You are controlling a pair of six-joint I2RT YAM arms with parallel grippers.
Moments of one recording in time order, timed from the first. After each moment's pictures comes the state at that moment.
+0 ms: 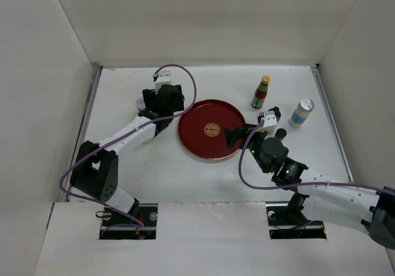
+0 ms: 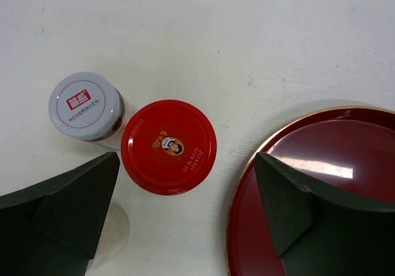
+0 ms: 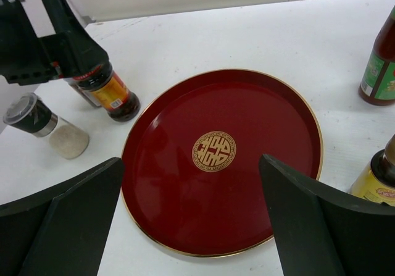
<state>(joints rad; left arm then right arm) -0.49 1.51 1.04 -0.07 -0.58 -0.34 0.92 0.92 0.48 0.37 0.55 0.35</state>
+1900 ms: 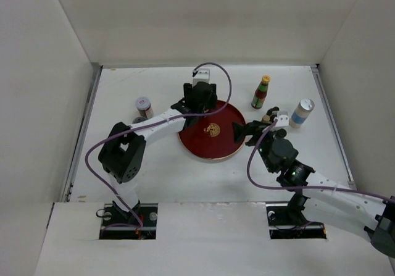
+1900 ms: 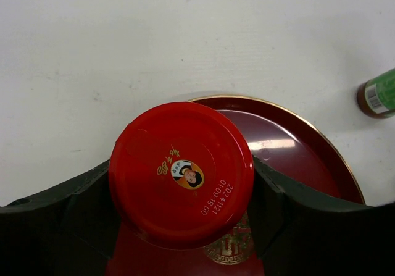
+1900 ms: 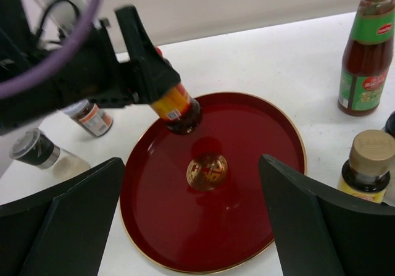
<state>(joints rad) -0.69 1.78 1.30 0.00 -0.49 -0.37 0.86 0.84 0.45 0.40 0.57 0.37</state>
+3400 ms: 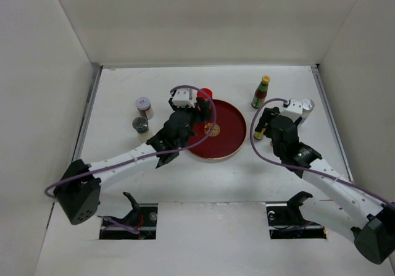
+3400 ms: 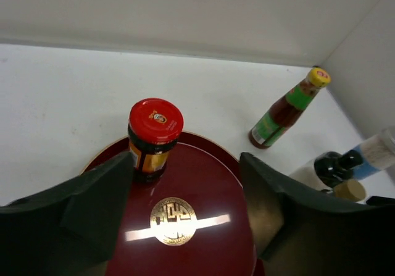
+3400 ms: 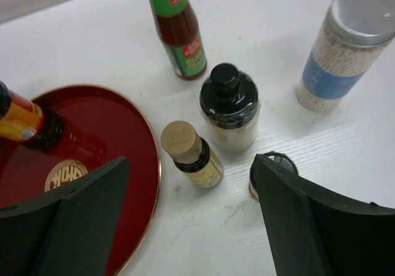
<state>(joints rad) -0.86 1.35 0.86 0.46 -0.59 -0.34 0.55 0.90 0.65 -0.14 0.68 0.45</state>
